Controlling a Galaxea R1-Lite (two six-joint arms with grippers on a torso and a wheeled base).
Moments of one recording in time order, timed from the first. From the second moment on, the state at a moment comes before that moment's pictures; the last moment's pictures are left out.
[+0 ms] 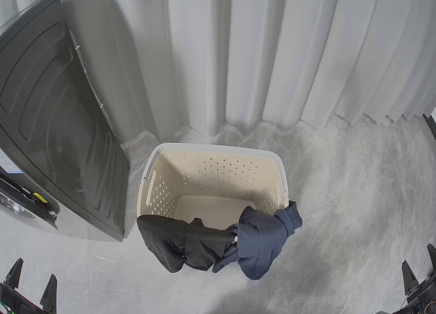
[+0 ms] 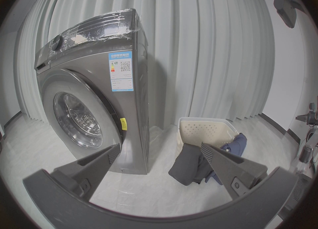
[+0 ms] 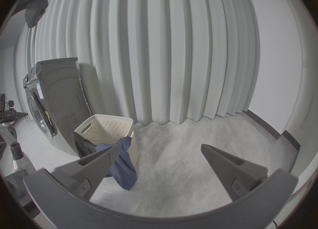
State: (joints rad) left arm 0.00 0.02 -0.02 0.00 0.01 -0.03; right arm 0.00 0.02 -0.02 0.00 0.01 0.01
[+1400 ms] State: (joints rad) left arm 0.00 0.02 -0.02 0.00 0.01 -0.03; right arm 0.00 0.02 -0.02 0.00 0.01 0.00
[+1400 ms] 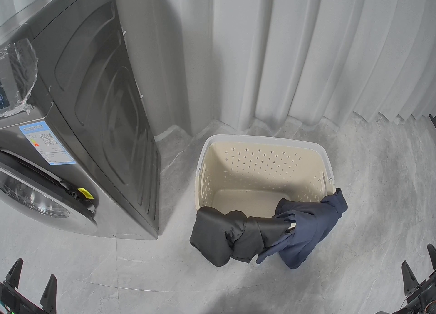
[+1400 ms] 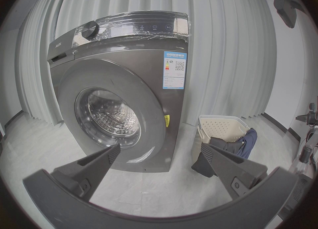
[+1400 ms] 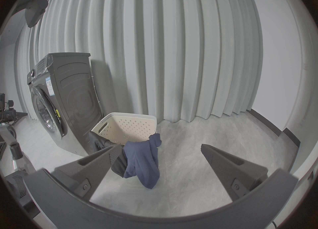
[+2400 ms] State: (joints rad) left arm 0.00 0.02 -0.02 0.00 0.01 -0.03; right arm 0.00 0.02 -0.02 0.00 0.01 0.00
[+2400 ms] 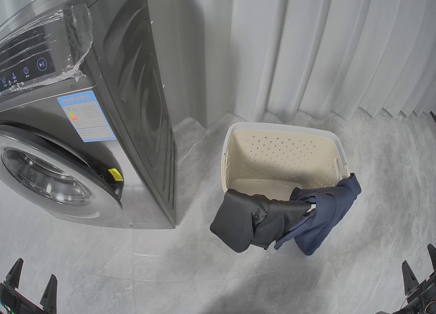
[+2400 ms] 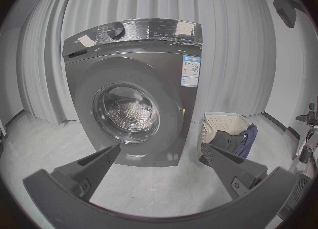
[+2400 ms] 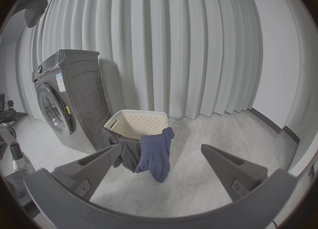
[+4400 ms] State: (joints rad) left arm 0.00 0.02 -0.02 0.00 0.01 -0.03; right arm 0.00 0.02 -0.02 0.00 0.01 0.00
